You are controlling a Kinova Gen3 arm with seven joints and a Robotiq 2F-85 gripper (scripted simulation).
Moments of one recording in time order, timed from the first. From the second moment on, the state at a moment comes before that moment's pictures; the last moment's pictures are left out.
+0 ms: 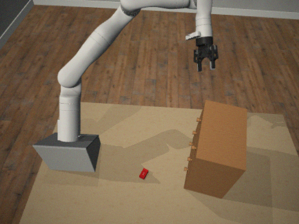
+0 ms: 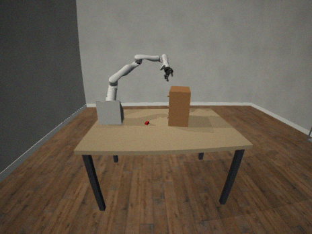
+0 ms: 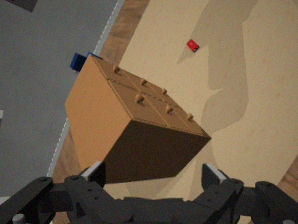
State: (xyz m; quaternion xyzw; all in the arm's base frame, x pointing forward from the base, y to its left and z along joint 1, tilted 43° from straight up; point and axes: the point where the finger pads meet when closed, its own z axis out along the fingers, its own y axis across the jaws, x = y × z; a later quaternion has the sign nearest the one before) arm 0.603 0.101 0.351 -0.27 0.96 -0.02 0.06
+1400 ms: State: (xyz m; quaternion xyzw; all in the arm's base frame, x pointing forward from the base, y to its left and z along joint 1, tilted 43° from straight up) arm 0.605 0.095 0.354 -0.22 0.97 0.07 0.05
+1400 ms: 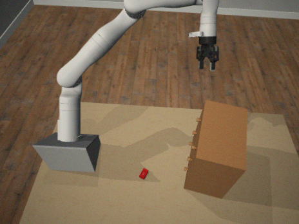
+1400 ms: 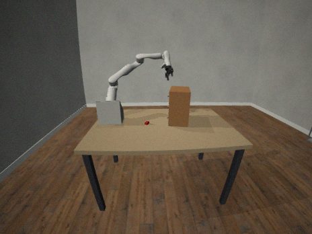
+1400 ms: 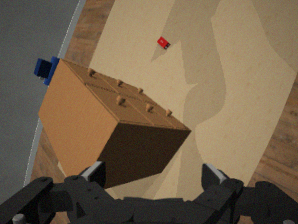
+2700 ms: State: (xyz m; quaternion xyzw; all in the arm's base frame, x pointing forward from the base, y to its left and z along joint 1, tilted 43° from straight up) arm 0.605 0.095 0.357 -0.17 0.97 0.16 0.03
